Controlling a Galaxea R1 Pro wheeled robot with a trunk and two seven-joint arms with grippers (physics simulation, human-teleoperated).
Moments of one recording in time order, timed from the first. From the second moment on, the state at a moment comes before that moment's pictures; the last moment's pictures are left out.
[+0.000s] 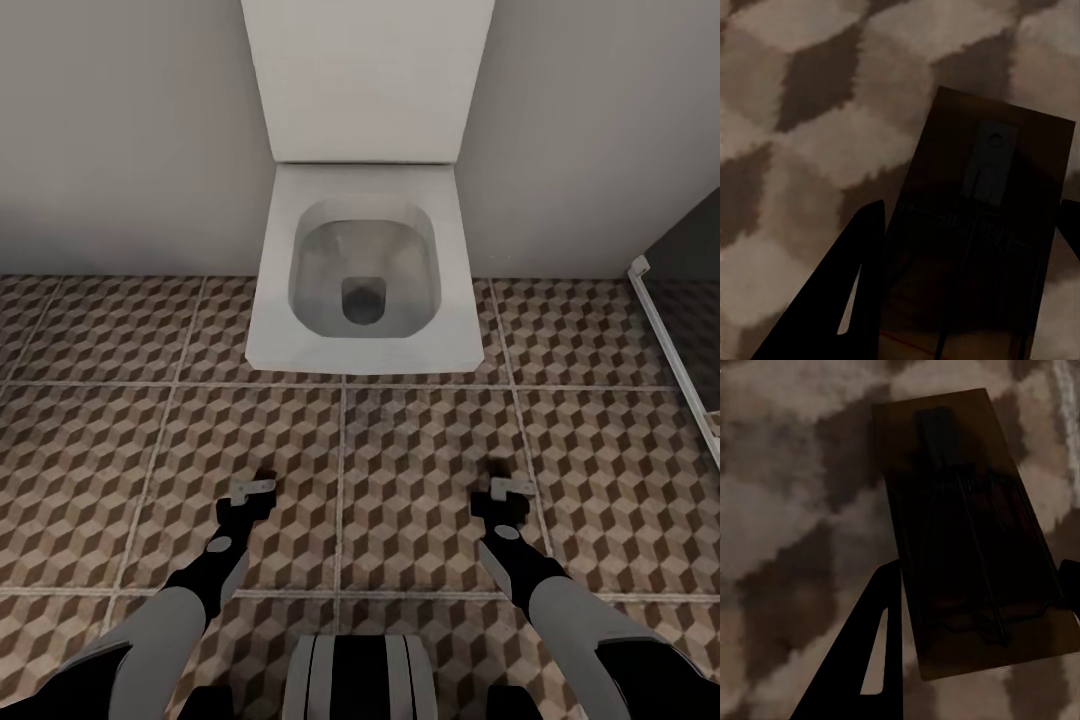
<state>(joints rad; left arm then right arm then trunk) -0.81 -0.06 0.33 -0.27 -0.30 -0.32 0.10 -0.83 -0.01 0.07 -0.27 -0.06 -0.21 -0.33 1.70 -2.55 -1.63</state>
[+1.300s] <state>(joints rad) -0.81 -0.06 0.33 -0.27 -0.30 -0.32 0.10 -0.83 -0.01 0.07 -0.34 -0.06 -0.20 -0.33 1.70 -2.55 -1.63</state>
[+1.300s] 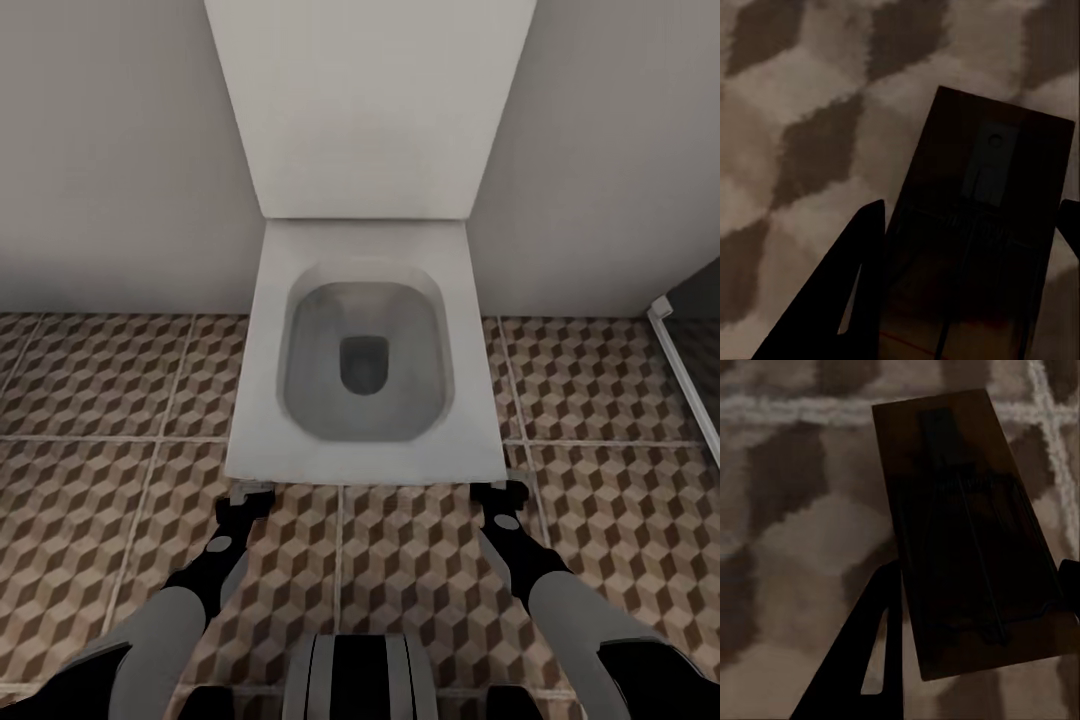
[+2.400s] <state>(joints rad) -0.81 -0.06 0.33 -0.27 -0.30 -0.32 0.10 -0.83 -0.01 0.07 -0.32 -0.06 -0.20 -0.33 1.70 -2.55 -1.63</state>
